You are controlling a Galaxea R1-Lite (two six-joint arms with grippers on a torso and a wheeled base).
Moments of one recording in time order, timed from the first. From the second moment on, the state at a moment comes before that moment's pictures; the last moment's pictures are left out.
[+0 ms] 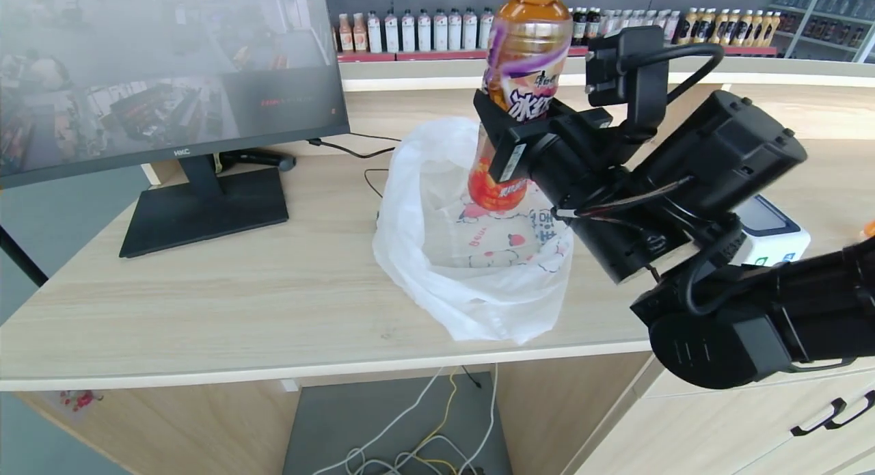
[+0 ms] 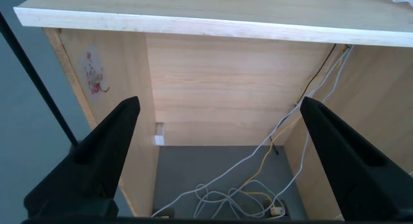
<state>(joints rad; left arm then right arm) 0.00 0.00 0.00 0.00 0.00 0.00 0.70 1.90 -1.13 -1.30 -0.17 -0.19</state>
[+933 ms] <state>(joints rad) 0.00 0.00 0.00 0.00 0.00 0.00 0.64 2.06 -1.35 -1.16 -0.19 -0.14</state>
